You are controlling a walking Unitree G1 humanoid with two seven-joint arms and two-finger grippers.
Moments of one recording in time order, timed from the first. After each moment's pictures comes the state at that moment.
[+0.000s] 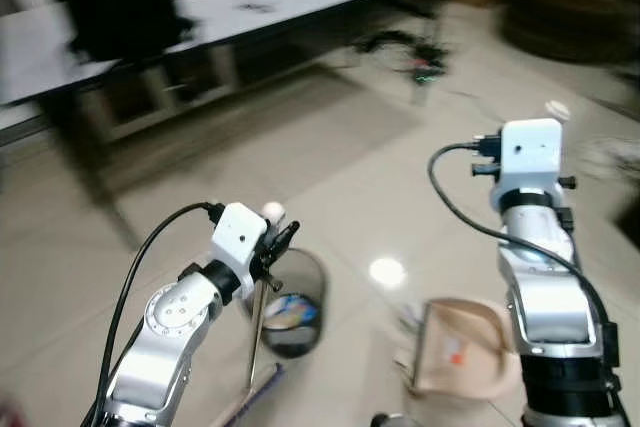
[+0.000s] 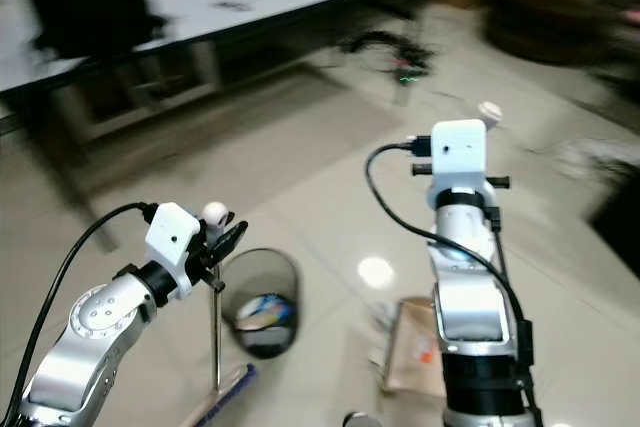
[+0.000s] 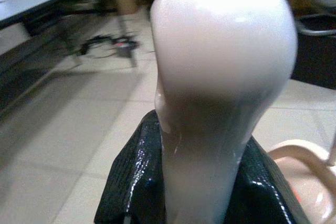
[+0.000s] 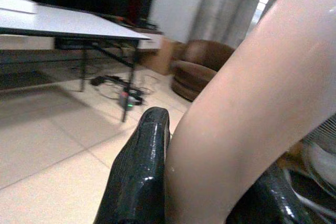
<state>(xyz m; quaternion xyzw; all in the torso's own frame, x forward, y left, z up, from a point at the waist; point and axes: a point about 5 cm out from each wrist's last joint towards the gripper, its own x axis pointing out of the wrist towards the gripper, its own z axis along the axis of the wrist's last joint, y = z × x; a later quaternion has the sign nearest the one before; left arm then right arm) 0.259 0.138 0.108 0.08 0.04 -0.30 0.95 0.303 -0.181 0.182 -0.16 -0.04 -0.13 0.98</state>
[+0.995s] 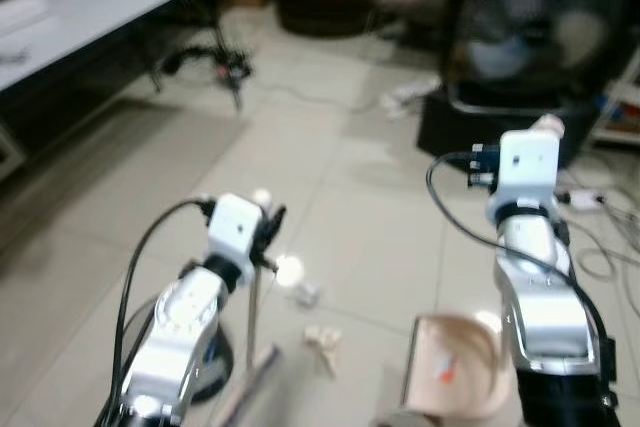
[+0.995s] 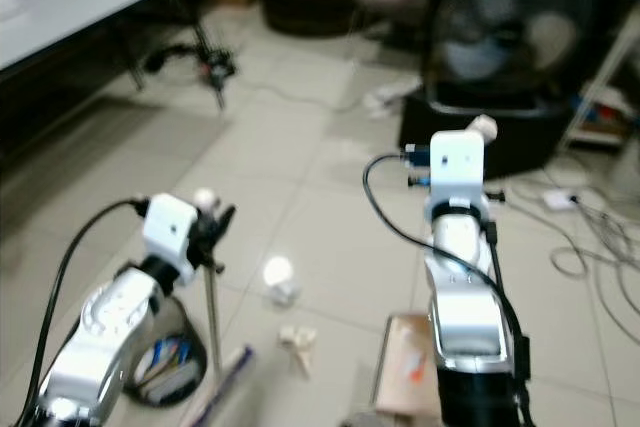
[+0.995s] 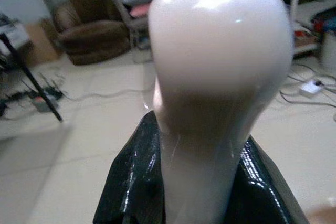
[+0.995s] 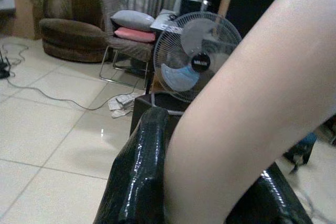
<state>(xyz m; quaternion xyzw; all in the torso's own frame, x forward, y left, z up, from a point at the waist) 0.272 0.143 0.110 0.09 0.00 -0.19 0.98 0.295 -0.177 0.172 -0.14 -0.01 -0.13 0.98</state>
